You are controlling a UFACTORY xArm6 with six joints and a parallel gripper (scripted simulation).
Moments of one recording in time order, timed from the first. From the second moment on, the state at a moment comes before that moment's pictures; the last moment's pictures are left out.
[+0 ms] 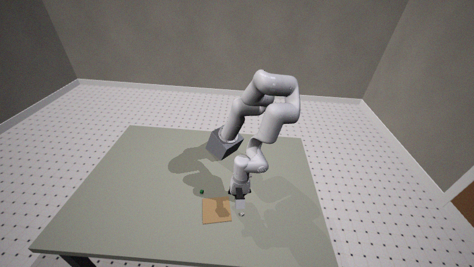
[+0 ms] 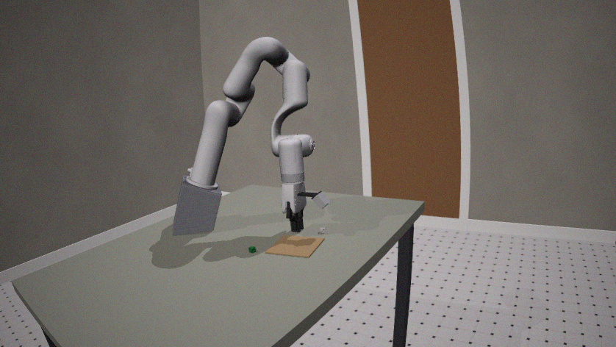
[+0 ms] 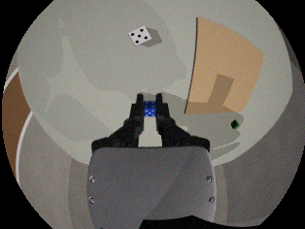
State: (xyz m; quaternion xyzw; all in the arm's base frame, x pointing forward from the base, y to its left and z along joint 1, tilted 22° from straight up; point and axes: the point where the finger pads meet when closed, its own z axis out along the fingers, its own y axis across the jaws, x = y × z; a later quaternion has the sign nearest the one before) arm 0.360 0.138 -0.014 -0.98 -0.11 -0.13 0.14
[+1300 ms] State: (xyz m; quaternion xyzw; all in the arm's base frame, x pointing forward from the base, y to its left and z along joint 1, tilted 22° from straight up) arm 0.357 0.135 -0.005 -0.98 -0.11 -0.13 0.14
